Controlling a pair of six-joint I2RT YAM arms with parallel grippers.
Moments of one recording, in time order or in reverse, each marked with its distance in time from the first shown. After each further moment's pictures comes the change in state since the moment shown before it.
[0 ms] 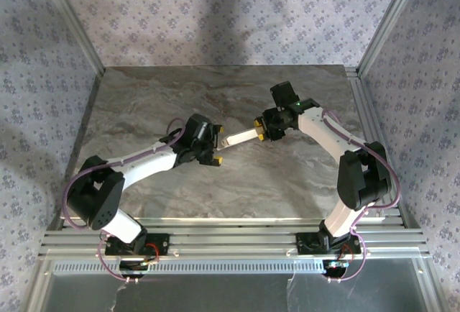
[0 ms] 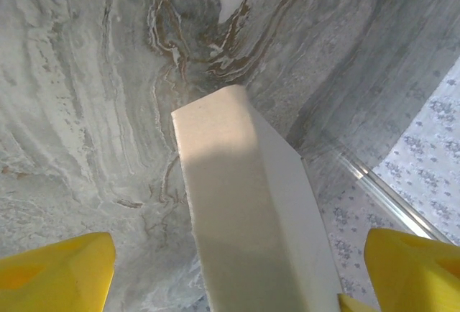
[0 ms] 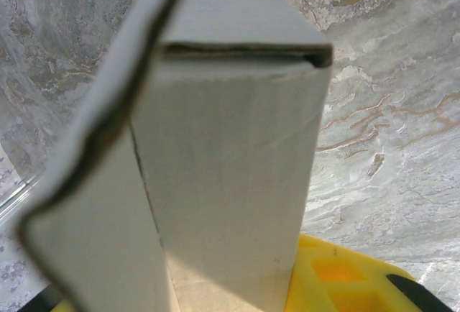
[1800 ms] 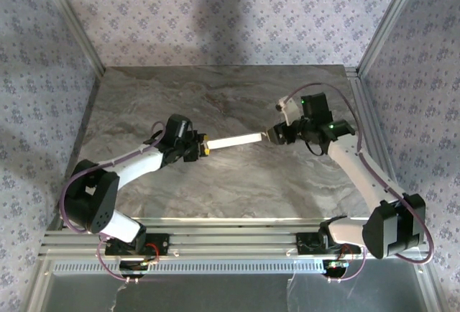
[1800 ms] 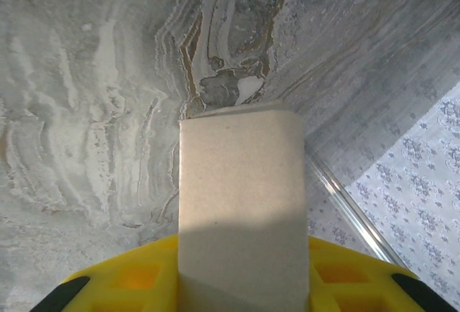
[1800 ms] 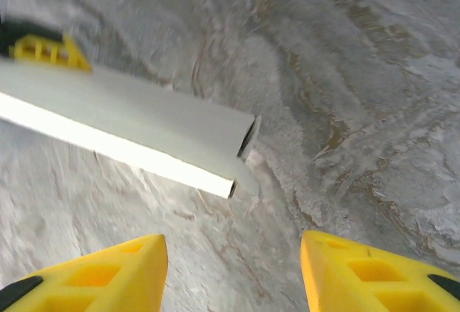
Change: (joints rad) left arm 0.192 -0.057 -0.118 0.046 0.167 -0.017; right arm -0.090 -0.404 -0.260 0.094 -0.053 -1.801
